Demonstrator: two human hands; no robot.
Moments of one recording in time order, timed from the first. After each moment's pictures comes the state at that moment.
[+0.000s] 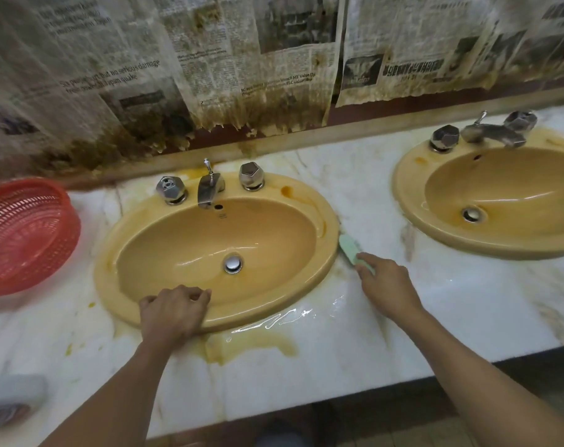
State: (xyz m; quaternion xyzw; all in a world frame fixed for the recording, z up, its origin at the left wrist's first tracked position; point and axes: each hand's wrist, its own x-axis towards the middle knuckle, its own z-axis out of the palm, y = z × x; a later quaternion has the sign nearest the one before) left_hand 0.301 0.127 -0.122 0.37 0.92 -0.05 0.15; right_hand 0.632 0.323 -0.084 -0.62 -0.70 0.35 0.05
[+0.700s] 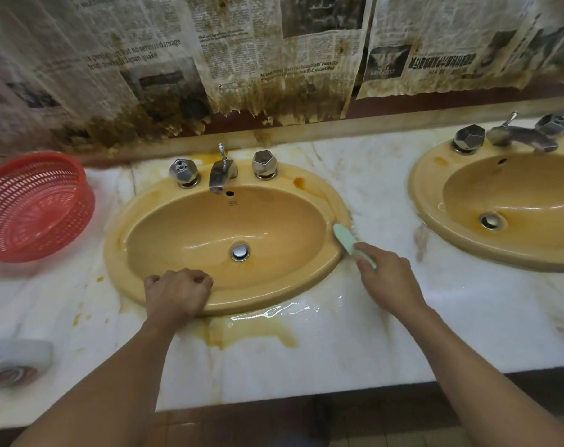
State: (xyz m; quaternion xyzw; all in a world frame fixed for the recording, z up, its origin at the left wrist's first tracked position) left_hand 0.302 0.129 -0.123 0.35 0.93 -0.03 0.14; right_hand 0.620 0.324 -0.082 -0.57 -0.75 0.33 0.06
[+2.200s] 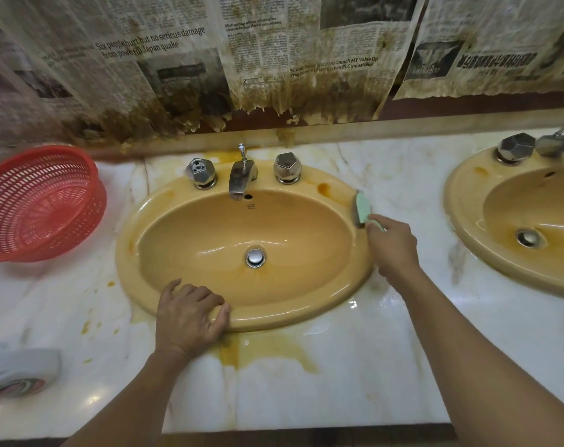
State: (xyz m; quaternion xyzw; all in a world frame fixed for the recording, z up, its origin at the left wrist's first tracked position) left_hand 0.292 0.095 -0.162 0.55 0.82 0.10 -0.11; right_hand 0.531 0.379 -0.067 -0.64 -0.59 0.46 0.18
